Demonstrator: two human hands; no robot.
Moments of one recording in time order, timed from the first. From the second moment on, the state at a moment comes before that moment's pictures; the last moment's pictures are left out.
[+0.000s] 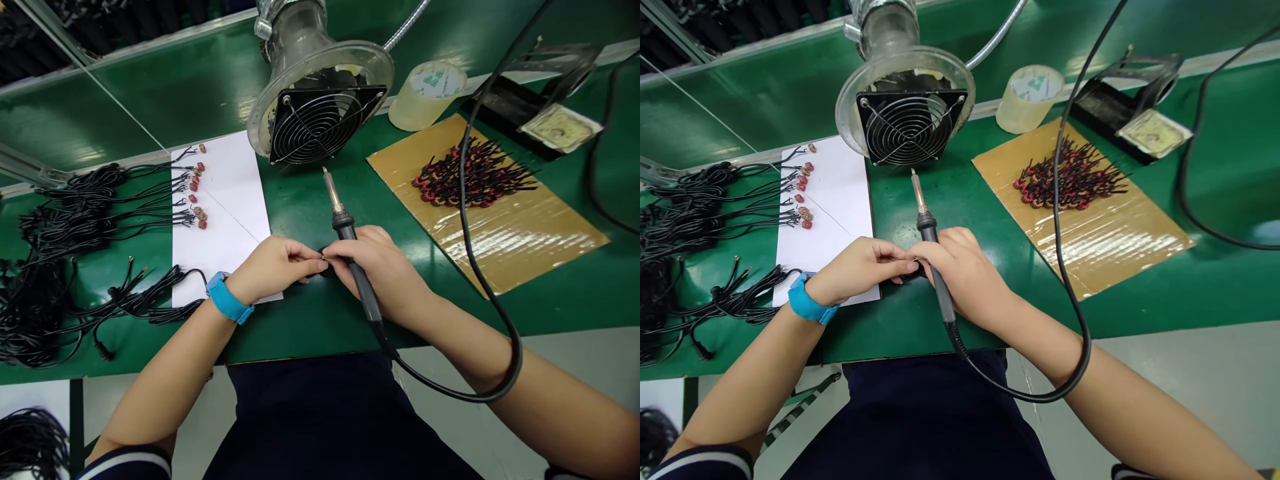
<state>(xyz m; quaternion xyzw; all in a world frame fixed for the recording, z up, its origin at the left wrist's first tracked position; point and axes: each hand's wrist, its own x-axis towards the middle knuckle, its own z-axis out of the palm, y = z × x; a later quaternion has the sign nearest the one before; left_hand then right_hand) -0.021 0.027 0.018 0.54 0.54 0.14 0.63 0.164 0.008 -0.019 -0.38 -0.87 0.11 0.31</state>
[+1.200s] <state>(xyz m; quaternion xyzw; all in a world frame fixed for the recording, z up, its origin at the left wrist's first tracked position) -0.005 0.014 0.008 0.39 0.59 0.22 0.67 0.157 0.011 -0.014 -0.44 -0.83 0.10 0.32</state>
